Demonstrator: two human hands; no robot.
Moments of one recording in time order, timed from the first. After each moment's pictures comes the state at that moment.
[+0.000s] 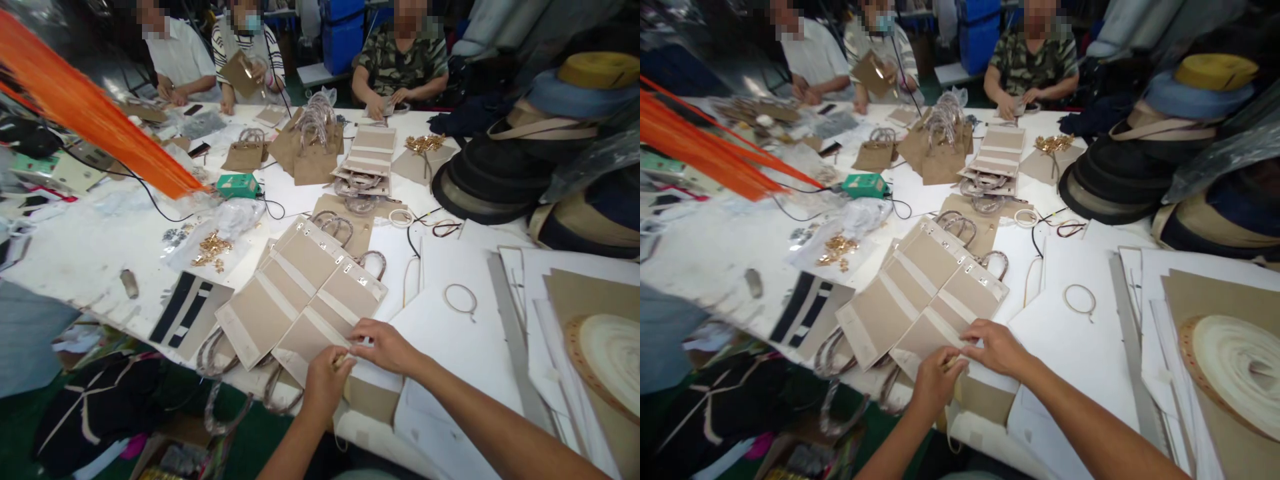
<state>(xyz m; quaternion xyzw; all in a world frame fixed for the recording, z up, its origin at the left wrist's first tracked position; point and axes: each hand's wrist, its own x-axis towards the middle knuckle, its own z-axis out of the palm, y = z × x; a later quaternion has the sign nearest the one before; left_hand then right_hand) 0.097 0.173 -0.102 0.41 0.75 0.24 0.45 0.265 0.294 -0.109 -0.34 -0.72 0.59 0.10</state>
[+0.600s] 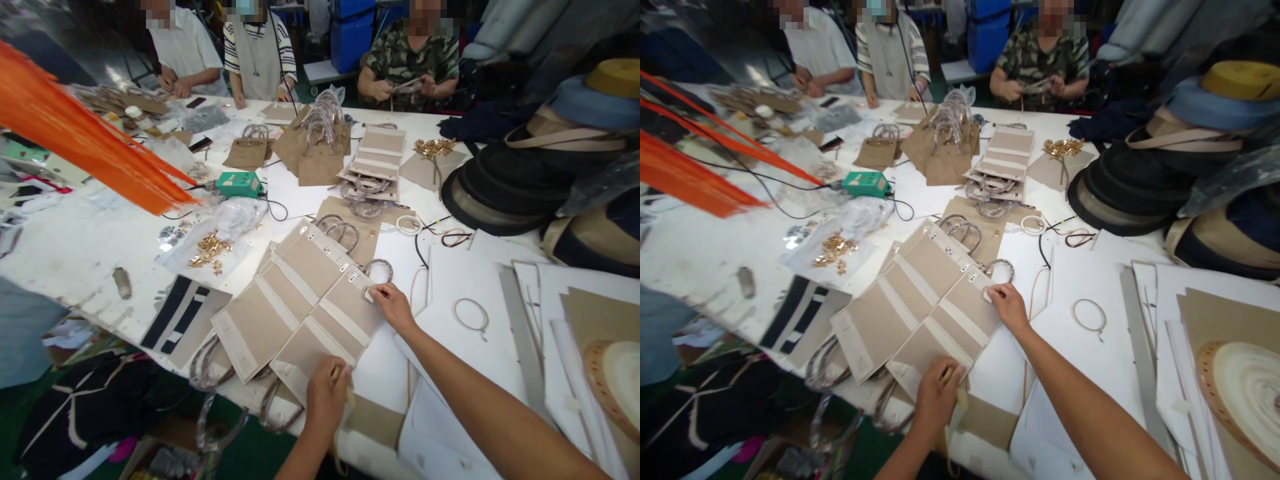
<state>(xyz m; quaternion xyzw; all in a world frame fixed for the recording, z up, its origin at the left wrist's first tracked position) 0.099 0.165 -0.124 0.43 0.76 0.28 0.40 0.258 0.377 -0.201 -0.58 -0.64 0.45 0.21</state>
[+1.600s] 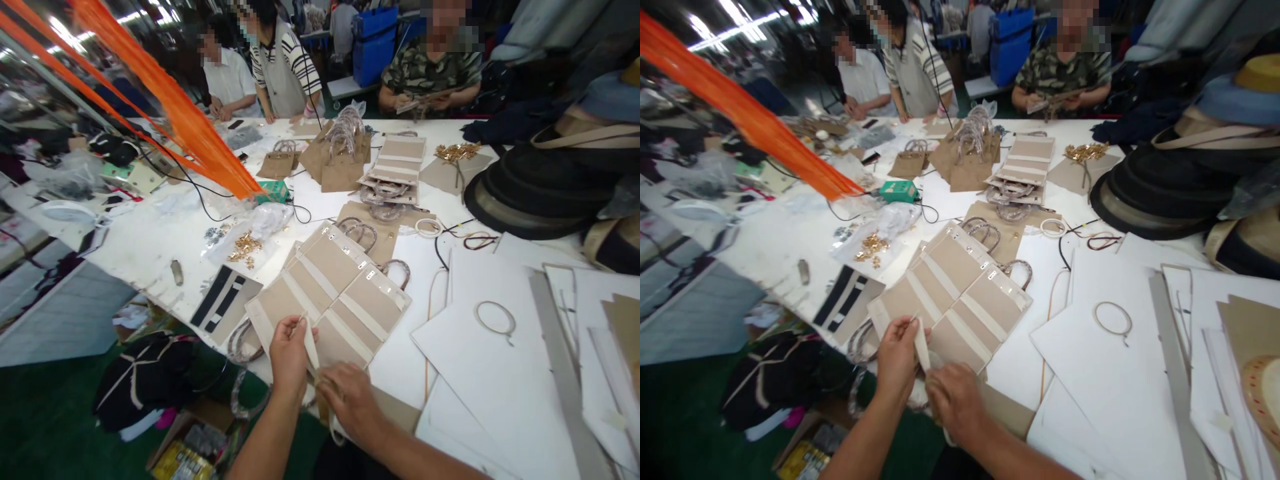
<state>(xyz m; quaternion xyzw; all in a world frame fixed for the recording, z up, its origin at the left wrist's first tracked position) 0.025 0.203 -0.049 0.02 0.73 0.58 0.36 0.171 0.168 -0.103 -0.36 -0.72 0.56 0.21</state>
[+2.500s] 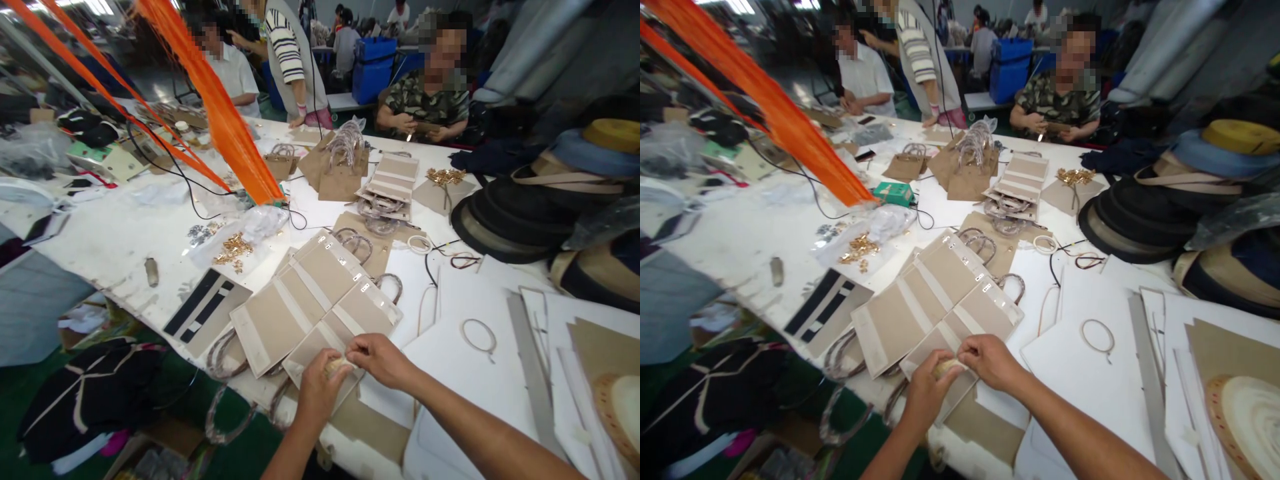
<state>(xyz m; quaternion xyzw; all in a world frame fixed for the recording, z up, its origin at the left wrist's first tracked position) 0.060 0.176 -0.091 0.37 0.77 0.32 0.41 0.211 0.303 -0.091 -0.36 -0.67 0.65 0.02</state>
